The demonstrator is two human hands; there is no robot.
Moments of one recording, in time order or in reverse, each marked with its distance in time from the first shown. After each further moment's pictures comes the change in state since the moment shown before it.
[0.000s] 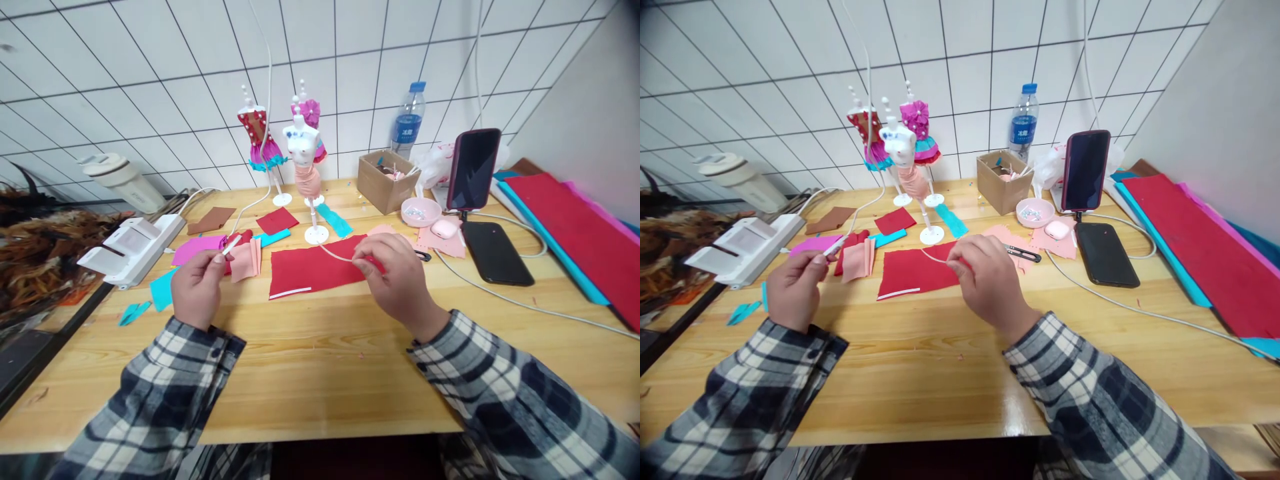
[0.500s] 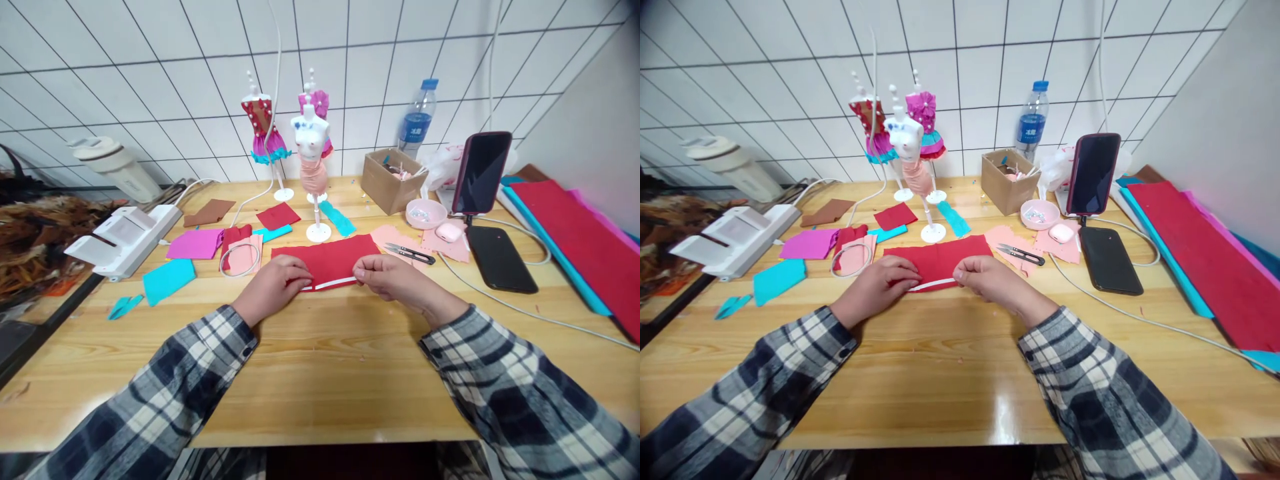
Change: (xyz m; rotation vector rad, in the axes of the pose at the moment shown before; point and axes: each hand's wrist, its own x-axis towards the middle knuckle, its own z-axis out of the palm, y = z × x) left_hand -0.001 0.044 0.061 -0.003 -0.532 0.505; right_hand 0.011 0.018 -0.002 0.679 -0.640 0.857
